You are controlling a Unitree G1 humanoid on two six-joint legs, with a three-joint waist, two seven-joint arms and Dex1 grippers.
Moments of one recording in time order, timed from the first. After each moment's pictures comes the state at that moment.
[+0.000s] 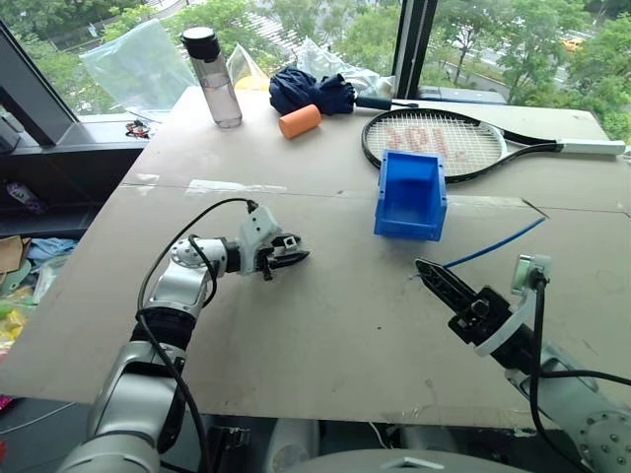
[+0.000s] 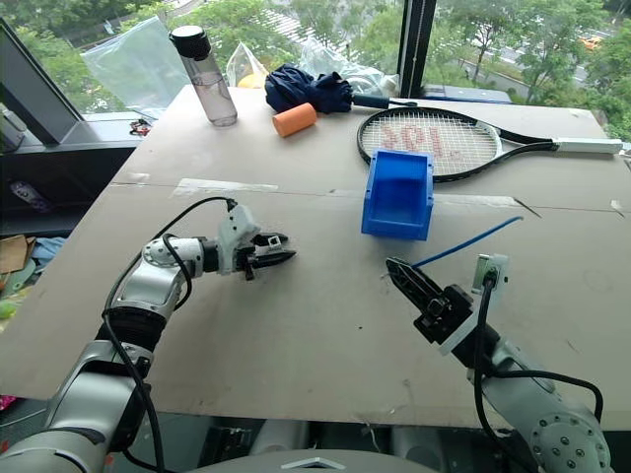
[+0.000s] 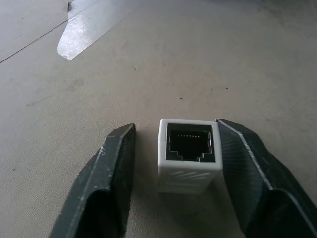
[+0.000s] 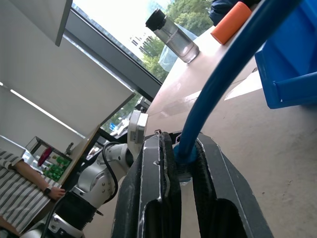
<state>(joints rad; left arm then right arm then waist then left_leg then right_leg) -0.56 0.59 -0.11 0.54 -0.16 0.04 -1.10 0.24 -0.41 -0.06 -0.76 1.38 0.57 0.09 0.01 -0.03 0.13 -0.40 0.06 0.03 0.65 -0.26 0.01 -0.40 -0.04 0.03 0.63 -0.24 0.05</state>
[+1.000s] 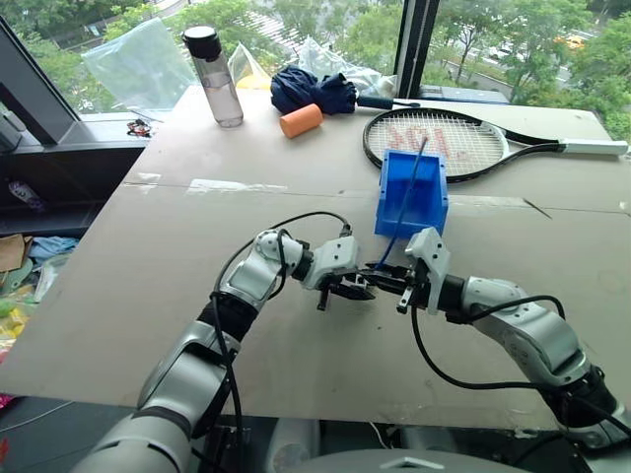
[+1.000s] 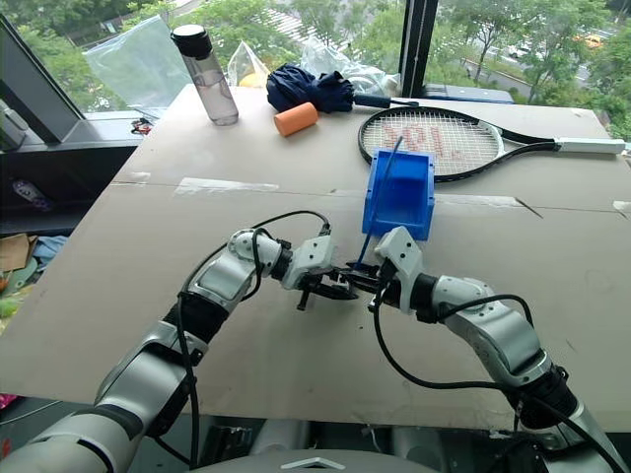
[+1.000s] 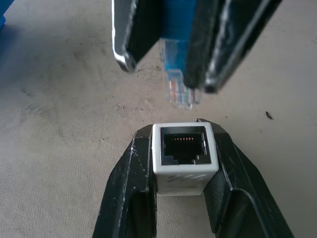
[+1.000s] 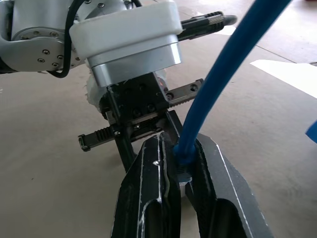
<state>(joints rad) -0.67 0.41 -0.40 0.45 -0.06 0.01 -1.37 -0.27 -0.52 0.32 -0.37 0.53 0.54 0.58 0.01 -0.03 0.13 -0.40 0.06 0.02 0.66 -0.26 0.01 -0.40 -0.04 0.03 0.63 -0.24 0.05</state>
